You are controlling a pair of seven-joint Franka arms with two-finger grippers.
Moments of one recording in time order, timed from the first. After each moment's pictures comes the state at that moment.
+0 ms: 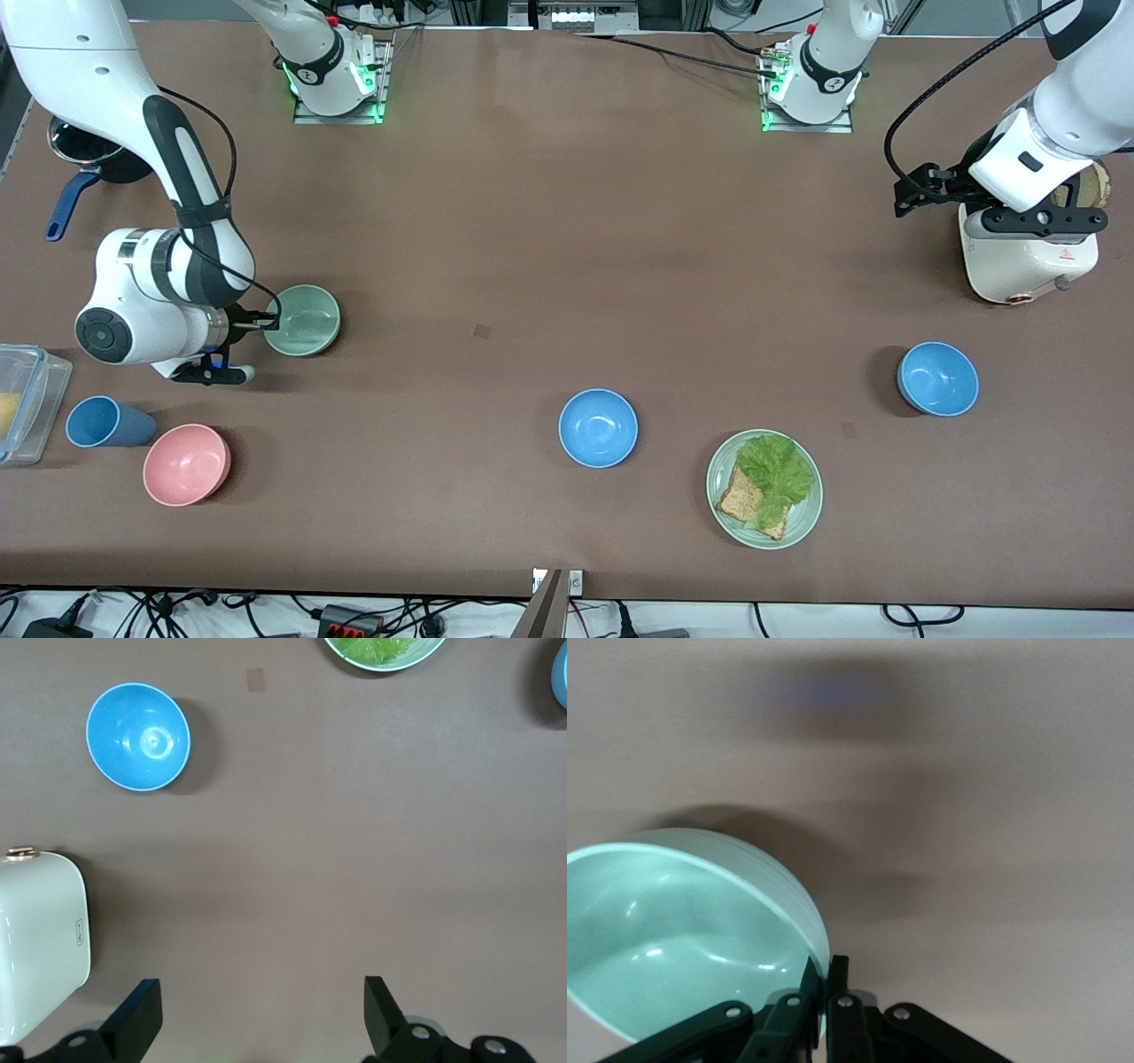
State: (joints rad) left arm -0.06 -0.10 -0.02 -1.86 -0.02 1.65 -0.09; right arm -0.03 0.57 0.00 -1.76 -0.01 1.96 -0.02
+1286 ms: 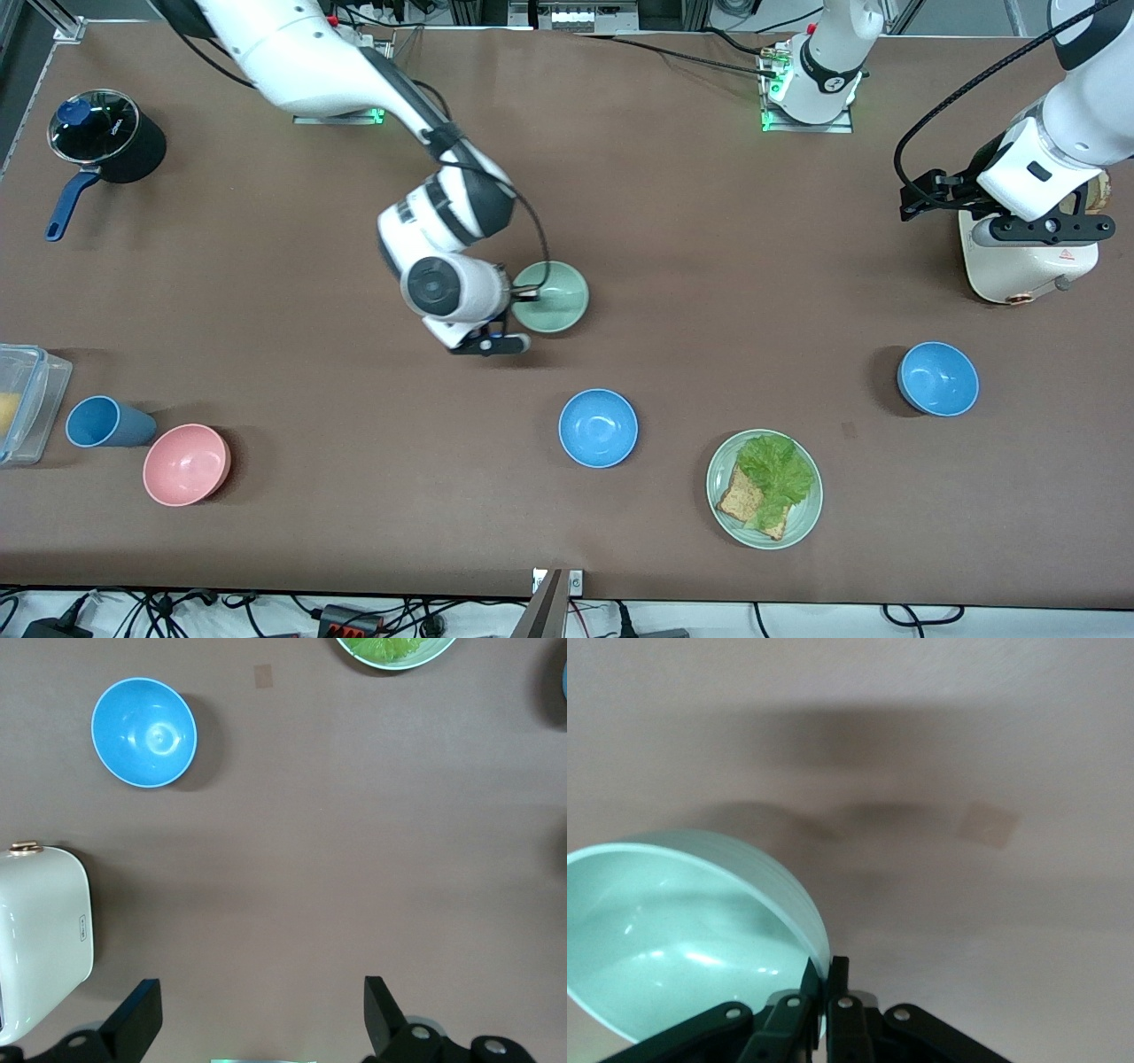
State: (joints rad) left arm -0.04 -0.08 -0.02 -1.83 -0.02 1.63 -0.09; right arm 0.43 0.75 0.25 -1.43 0.14 2.00 0.58
